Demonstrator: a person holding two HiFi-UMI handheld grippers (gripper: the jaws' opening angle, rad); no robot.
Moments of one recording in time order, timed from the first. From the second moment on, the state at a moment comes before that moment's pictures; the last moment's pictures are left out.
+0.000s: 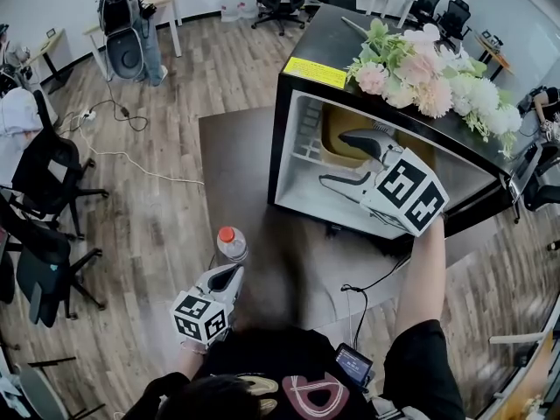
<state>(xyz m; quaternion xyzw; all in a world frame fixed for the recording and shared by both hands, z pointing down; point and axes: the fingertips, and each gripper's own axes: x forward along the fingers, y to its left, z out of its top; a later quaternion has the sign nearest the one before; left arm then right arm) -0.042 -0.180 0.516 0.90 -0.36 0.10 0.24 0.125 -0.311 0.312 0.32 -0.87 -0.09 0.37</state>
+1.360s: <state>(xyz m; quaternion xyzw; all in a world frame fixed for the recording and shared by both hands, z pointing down) 0.006 -0.141 0.456 0.95 -0.25 0.05 0.17 0.102 -0.113 0.351 0.43 -0.88 -0.01 0.19</state>
